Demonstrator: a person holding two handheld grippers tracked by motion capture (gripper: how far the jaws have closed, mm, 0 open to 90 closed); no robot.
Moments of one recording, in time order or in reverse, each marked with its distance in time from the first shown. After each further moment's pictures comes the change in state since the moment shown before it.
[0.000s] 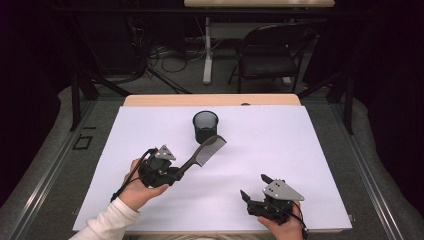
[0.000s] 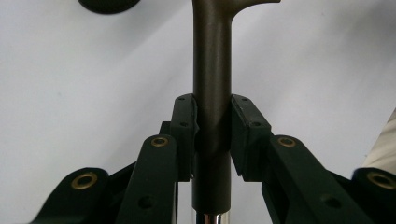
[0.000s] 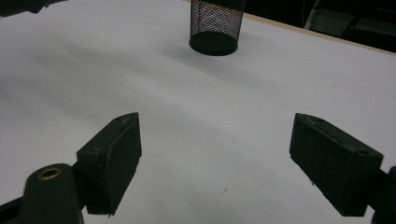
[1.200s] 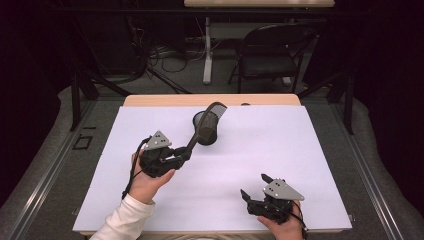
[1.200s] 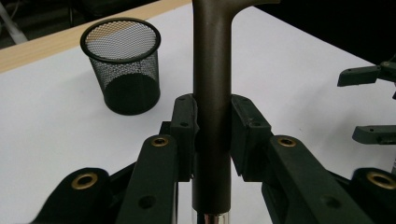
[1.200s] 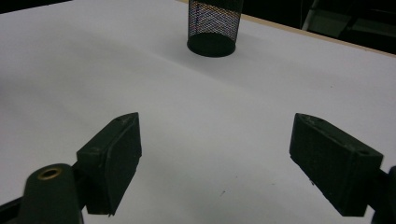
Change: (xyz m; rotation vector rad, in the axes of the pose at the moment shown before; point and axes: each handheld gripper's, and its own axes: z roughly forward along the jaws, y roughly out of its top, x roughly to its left) left arm -0.001 0.020 -0.013 -0.369 0.013 -0.076; right arm -0.001 0.001 0.000 -0.005 -0.008 0.002
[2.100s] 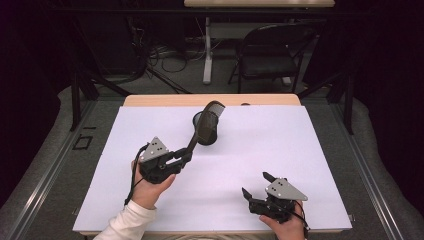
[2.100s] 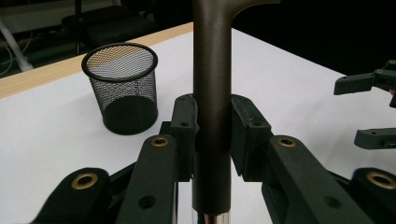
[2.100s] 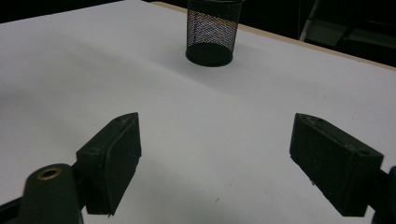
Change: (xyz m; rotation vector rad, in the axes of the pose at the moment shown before) left arm -0.007 -0.019 0.000 -0.132 0.005 0.023; right arm -0.003 0.004 -0.004 -0.031 0.003 -0.010
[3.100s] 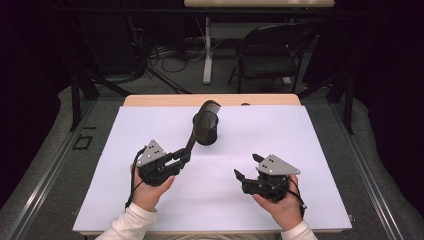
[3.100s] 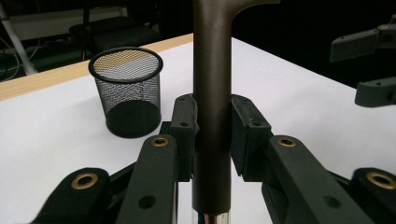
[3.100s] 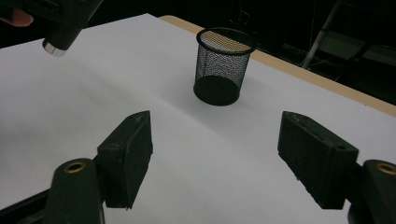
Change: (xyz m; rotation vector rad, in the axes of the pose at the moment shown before) left arm 0.002 -0.010 -0.001 -0.048 0.015 -0.029; right arm -0.002 0.072 0.014 0.026 0.045 -0.056
